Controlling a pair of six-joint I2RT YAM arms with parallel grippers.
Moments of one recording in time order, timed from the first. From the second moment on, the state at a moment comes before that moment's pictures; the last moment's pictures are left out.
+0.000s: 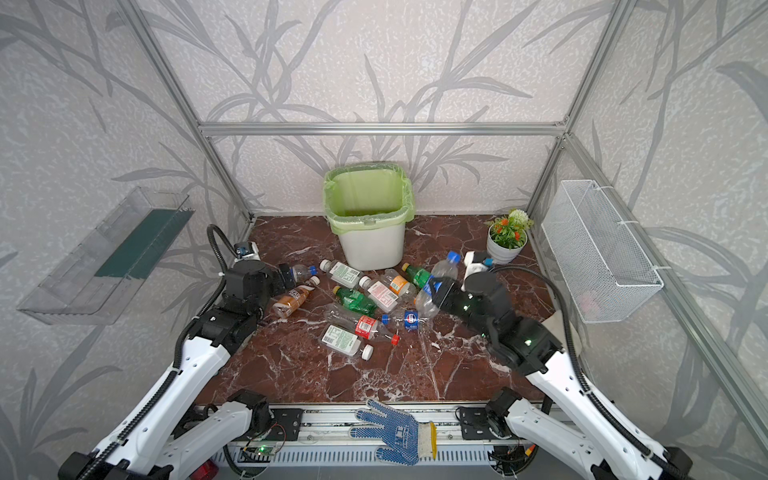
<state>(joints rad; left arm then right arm) -0.22 0.92 0.81 -0.43 -0.43 -0.37 0.56 0.84 1.13 -0.62 0.13 0.81</state>
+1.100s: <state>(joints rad) -0.17 1.02 0.80 -0.48 -0.36 -0.44 0.45 1.67 2.24 -0.79 -0.21 0.42</state>
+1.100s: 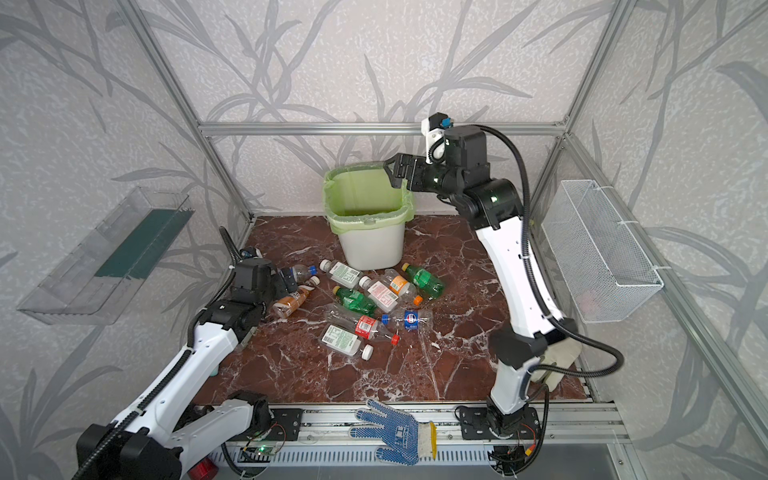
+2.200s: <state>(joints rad) -0.16 1.69 1.22 -0.88 -0.28 -0.07 -0.01 1.07 0.75 -0.17 -0.49 0.64</state>
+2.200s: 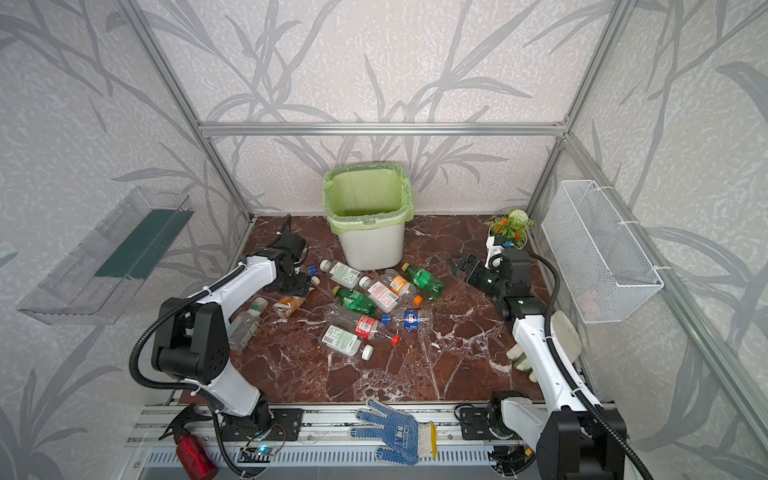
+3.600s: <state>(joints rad) -0.22 1.71 1.29 -1.00 -0.18 0.00 -0.16 1.08 0.65 -0.09 -0.64 0.74</state>
